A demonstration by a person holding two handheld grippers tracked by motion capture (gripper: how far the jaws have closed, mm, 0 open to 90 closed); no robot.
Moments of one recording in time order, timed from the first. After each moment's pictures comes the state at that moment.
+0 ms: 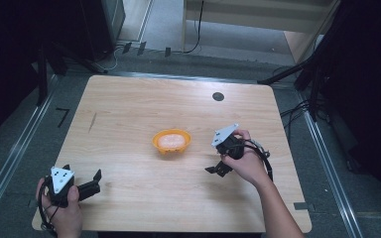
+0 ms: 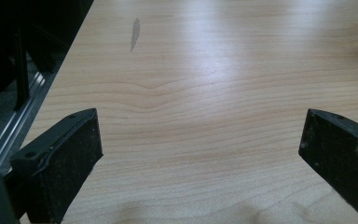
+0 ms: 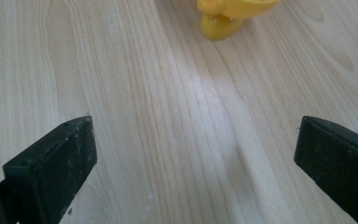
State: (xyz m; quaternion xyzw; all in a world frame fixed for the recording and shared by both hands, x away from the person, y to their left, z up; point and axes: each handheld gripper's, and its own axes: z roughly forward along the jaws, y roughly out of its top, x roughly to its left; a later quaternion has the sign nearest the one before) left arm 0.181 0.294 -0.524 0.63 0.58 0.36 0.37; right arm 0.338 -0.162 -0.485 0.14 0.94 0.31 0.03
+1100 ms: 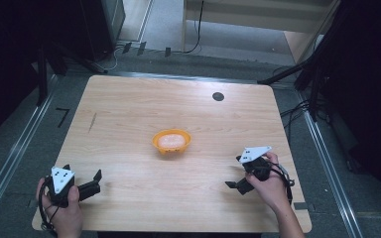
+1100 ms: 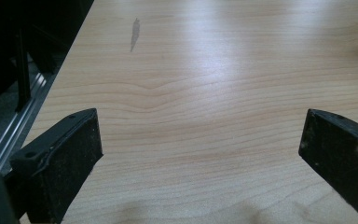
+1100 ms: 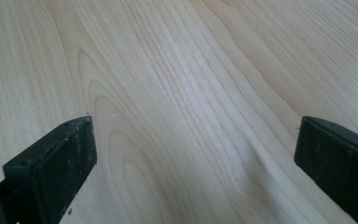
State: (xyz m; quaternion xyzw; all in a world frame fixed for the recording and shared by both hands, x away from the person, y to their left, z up) left arm 0.181 0.293 -0.524 0.63 0.58 0.36 0.37; right arm 0.287 -0.237 -0.512 0.24 0.90 0.35 0.05
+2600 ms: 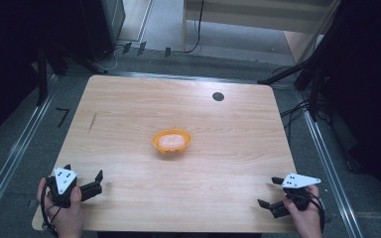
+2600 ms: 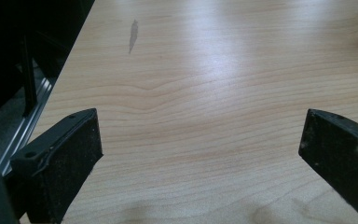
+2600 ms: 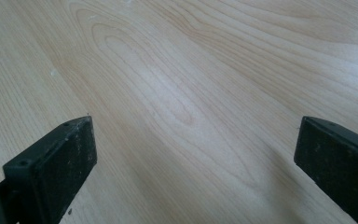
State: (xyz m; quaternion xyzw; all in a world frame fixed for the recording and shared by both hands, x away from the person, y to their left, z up) left arm 0.180 0.288 -0.524 0.65 0.56 0.37 0.36; right arm 0.217 -0.340 -0.542 0.34 0.85 0.40 0.08
